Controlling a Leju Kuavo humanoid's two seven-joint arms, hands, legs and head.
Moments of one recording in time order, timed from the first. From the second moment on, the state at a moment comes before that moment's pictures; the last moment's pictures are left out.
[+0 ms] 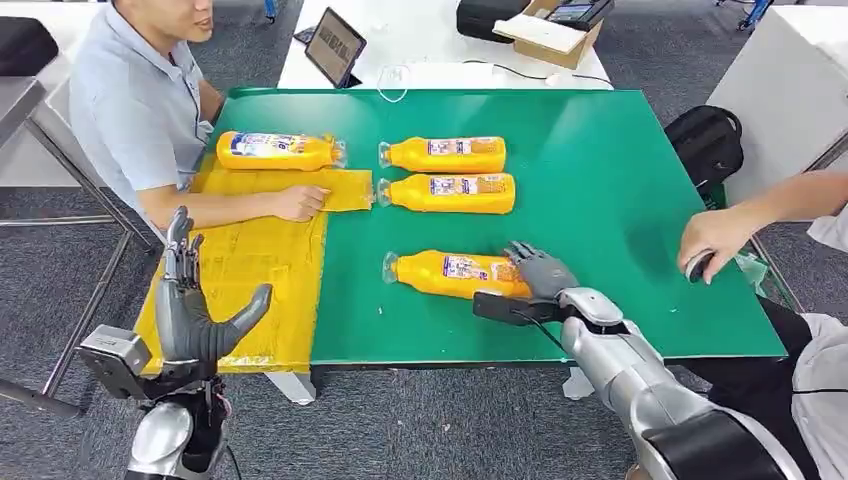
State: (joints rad) left arm -0.03 -0.11 -0.15 -1.64 -0.10 0.16 -0.55; right arm -0.69 -0.10 0.34 -0.42 0.99 -0.09 -0.34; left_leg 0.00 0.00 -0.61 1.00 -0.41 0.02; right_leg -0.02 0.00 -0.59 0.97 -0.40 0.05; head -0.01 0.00
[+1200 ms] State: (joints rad) left arm -0.03 -0.09 -0.16 -1.63 -0.05 0.10 -0.53; right arm -0.68 -0.10 0.39 -0.42 0.90 -0.09 -0.44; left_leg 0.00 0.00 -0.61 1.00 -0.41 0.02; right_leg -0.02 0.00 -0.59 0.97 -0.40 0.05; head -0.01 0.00
